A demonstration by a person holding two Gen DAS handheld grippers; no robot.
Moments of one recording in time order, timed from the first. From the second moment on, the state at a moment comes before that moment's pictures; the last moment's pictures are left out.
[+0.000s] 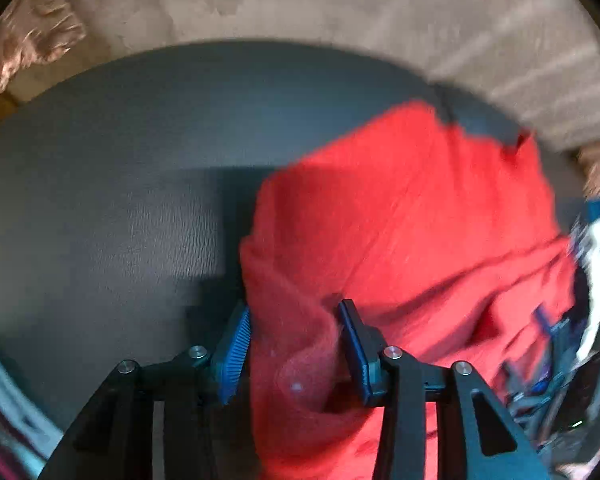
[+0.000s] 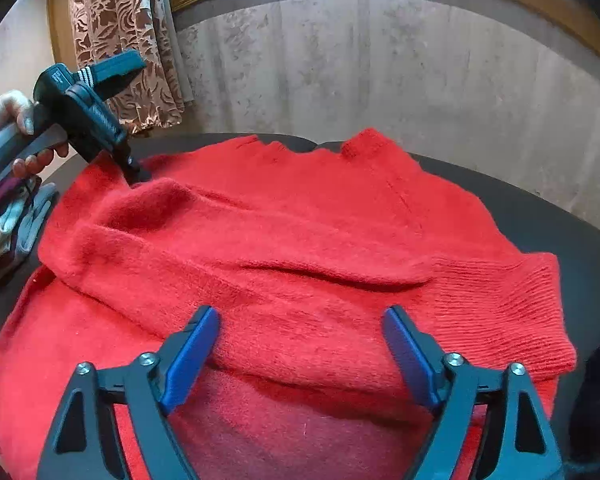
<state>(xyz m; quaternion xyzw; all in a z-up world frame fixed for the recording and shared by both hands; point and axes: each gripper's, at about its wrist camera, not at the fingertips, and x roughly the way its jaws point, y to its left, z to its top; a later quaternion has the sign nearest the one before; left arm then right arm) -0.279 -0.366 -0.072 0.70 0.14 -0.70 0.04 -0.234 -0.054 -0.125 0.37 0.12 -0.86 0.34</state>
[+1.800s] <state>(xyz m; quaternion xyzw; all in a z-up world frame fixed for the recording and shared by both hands) -0.140 -0.427 -0.031 0.47 0.27 -0.84 0.08 -0.236 -0.043 -0.125 0.39 0.06 -0.85 0.35</state>
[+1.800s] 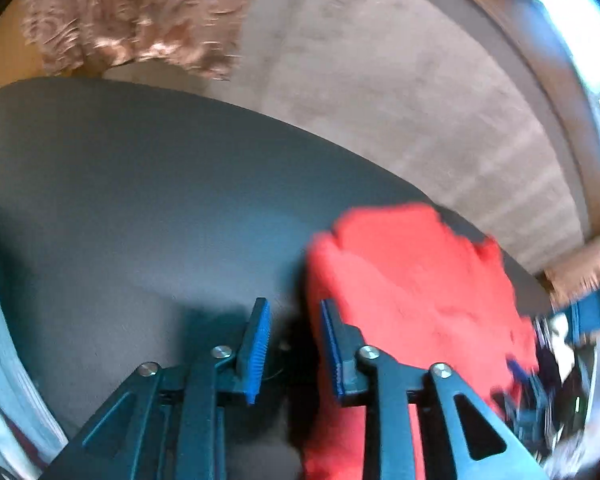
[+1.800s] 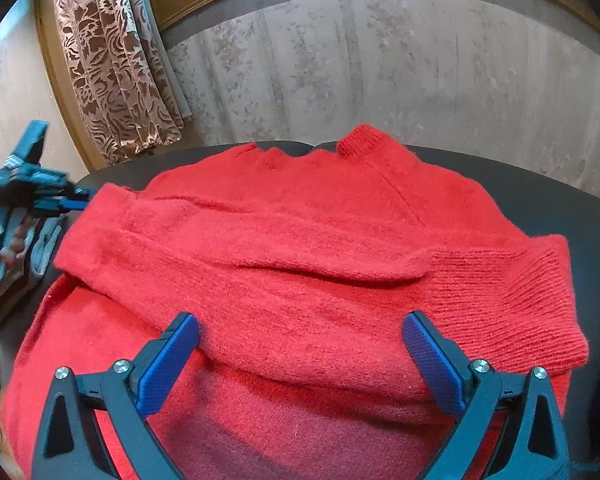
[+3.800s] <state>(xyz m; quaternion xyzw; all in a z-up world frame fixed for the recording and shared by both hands) -0.160 -0.392 -0.057 0.48 0.16 -0.85 0.16 -0.288 0.028 -0.104 0.42 0.04 -0.88 0.24</state>
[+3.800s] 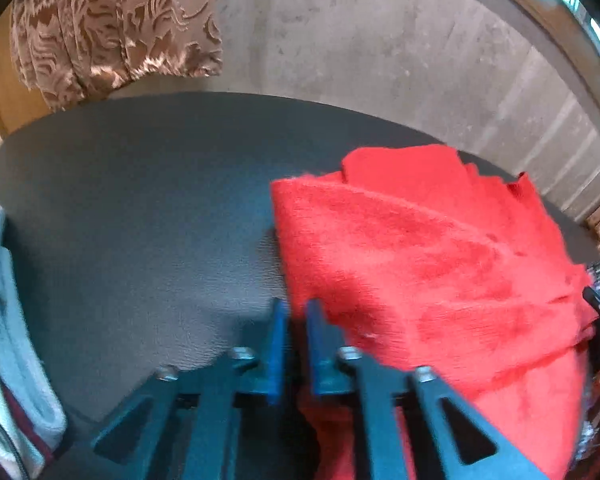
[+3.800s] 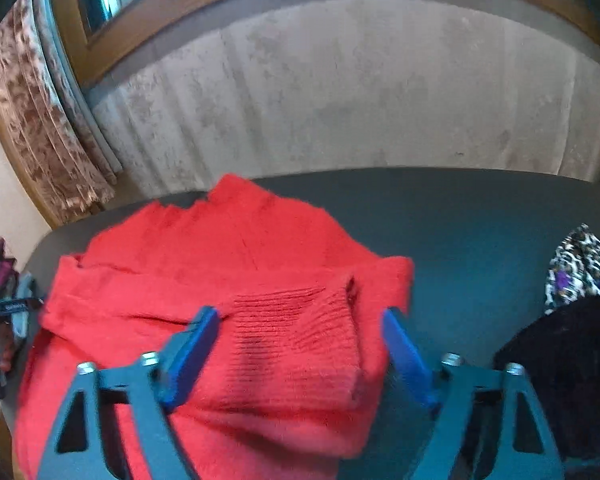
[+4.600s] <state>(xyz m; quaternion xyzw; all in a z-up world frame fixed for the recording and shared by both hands) -0.174 -0.296 -0.054 0.42 0.05 -0.90 0.10 -0.269 0.028 -0.076 0.36 0.05 -0.91 0.21</state>
